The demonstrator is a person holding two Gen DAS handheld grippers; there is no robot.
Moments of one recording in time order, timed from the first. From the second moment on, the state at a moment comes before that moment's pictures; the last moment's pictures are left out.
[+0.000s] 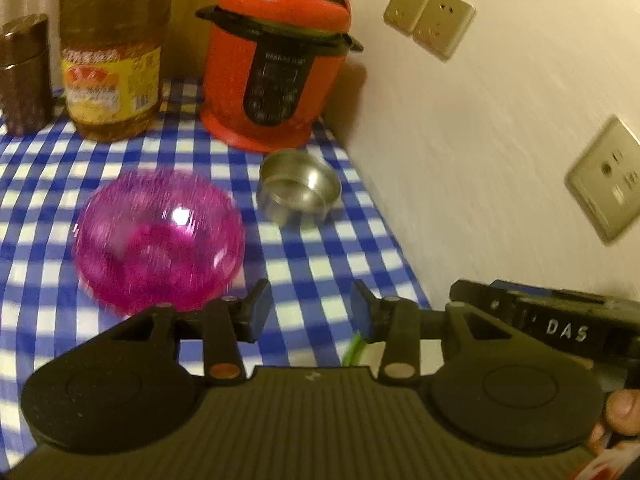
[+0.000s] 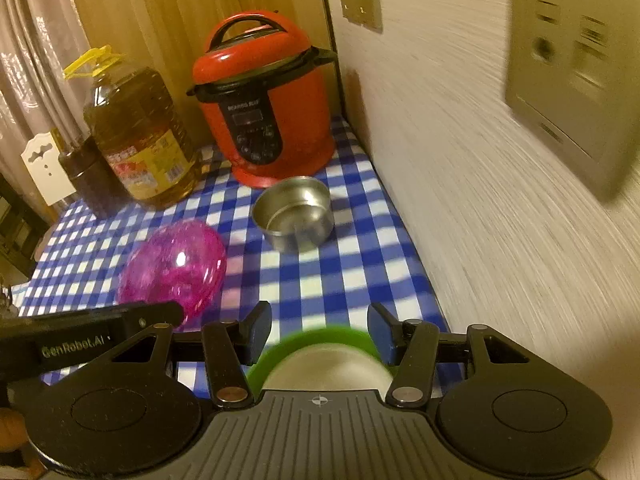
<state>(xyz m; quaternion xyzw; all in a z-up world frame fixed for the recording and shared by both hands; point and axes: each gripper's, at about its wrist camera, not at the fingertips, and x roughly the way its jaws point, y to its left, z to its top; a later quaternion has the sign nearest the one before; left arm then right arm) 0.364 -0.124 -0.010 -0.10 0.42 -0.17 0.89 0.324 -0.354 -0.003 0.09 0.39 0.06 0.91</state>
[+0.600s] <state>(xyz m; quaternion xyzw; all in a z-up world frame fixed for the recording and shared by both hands) 0.525 -0.131 -0.055 -0.08 0.44 -0.18 0.88 0.462 -0.350 -0.052 0.09 0.41 0.06 0.90</state>
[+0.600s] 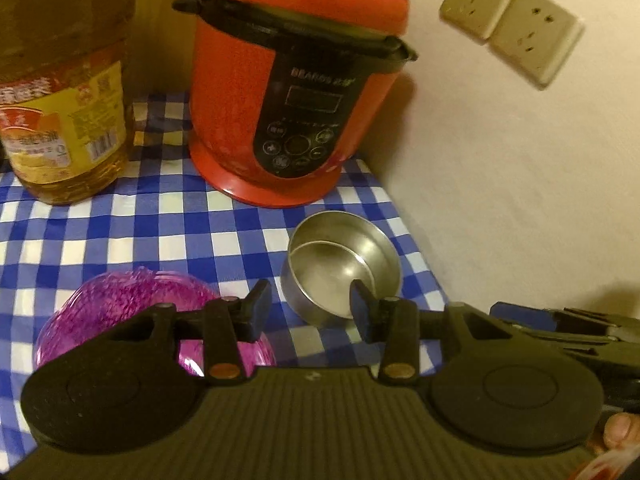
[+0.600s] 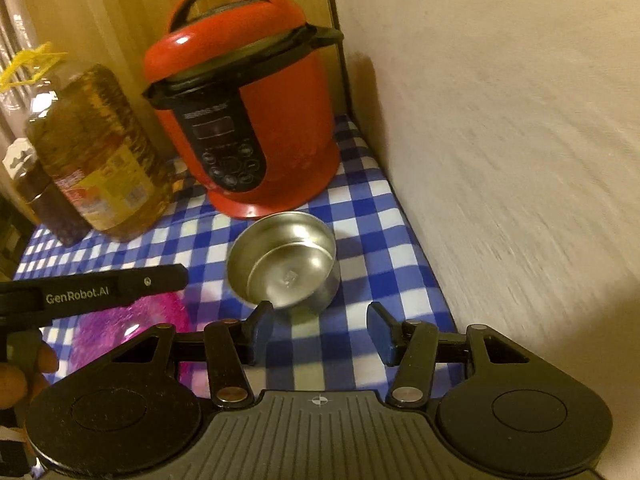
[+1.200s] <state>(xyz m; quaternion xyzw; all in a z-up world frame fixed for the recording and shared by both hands) 0.586 -0.150 -0.098 -0.06 0.47 -0.19 0.86 0.544 -0.359 -0.104 0.14 0.44 0.06 0.89</state>
